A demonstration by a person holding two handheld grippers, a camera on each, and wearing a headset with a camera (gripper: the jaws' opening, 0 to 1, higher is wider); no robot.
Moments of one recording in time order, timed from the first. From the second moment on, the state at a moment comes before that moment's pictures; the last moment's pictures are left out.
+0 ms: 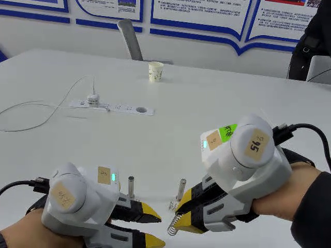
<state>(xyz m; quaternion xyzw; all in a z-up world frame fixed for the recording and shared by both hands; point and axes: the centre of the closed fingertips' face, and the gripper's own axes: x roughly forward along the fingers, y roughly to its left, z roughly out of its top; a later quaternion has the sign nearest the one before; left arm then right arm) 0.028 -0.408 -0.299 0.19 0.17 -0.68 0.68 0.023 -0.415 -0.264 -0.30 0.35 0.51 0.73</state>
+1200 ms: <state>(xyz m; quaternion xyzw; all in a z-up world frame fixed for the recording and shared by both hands) 0.050 -0.370 -0.292 0.15 0.19 -0.64 0.73 0.052 -0.492 -0.238 -0.30 0.37 0.44 0.76</state>
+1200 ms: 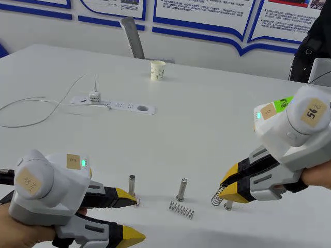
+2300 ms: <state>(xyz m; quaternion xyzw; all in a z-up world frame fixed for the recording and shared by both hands) 0.062 -0.346 -0.288 0.12 0.19 -0.60 0.77 0.087 -0.548 -0.243 -0.32 0.43 0.37 0.76</state>
